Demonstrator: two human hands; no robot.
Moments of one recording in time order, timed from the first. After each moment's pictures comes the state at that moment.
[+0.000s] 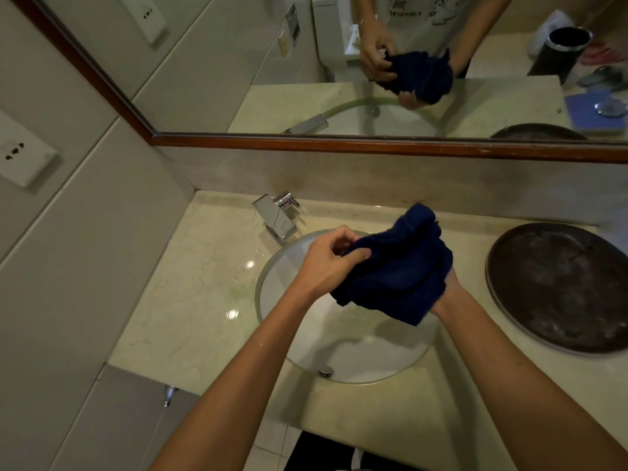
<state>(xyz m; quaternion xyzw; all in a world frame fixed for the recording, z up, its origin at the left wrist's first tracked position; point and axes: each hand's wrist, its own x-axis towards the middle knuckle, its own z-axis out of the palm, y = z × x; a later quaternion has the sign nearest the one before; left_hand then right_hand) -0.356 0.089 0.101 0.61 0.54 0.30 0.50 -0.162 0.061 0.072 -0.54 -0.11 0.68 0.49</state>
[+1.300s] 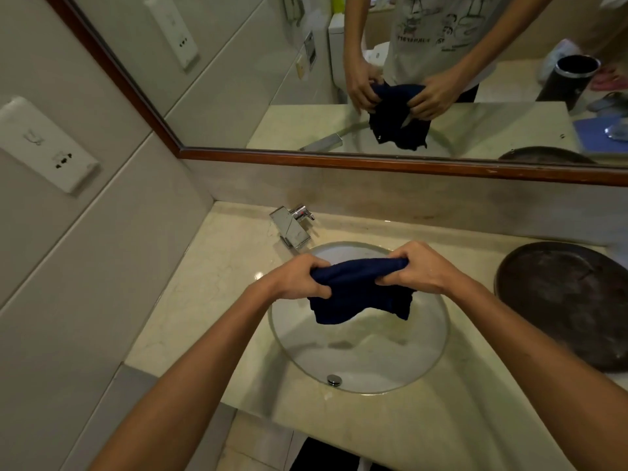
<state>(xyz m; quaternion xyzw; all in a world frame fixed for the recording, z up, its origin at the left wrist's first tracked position) -0.438 0.108 0.109 0.72 0.53 0.00 0.45 -0.161 0.099 0.098 -0.55 -0.69 0.45 0.14</state>
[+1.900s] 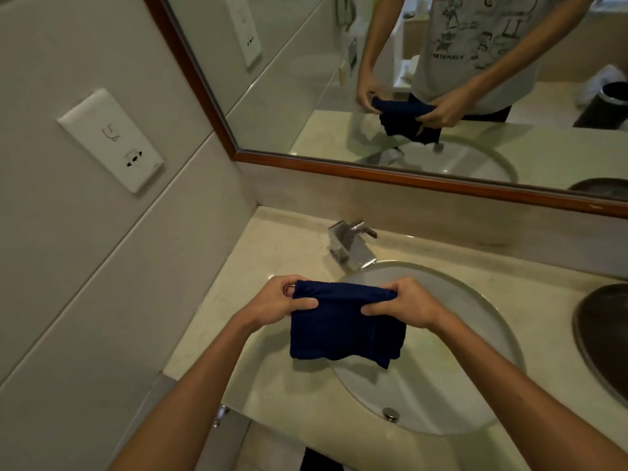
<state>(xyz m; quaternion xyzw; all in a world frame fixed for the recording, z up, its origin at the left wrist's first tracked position) -0.613 0.105 0.090 0.53 0.58 0.21 0.58 -0.321 0.120 0.079 -0.58 -0.60 0.55 0.10</state>
